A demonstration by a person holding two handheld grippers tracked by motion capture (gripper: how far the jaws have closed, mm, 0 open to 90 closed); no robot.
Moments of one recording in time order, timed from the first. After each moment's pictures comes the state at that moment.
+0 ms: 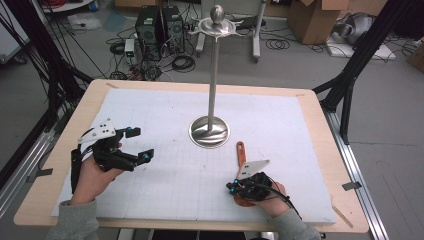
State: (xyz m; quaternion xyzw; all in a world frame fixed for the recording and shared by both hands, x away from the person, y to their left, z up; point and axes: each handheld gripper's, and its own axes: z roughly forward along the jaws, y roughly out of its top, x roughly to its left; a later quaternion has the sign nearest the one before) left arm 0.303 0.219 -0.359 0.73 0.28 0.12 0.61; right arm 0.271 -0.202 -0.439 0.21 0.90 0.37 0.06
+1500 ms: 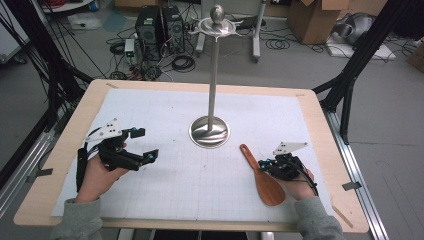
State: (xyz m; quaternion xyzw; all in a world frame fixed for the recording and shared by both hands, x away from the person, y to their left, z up) left arm 0.309 0.210 -0.366 0.74 0.28 0.12 0.59; right arm 0.319 -0.289 -0.433 0.34 0.85 0.37 0.12
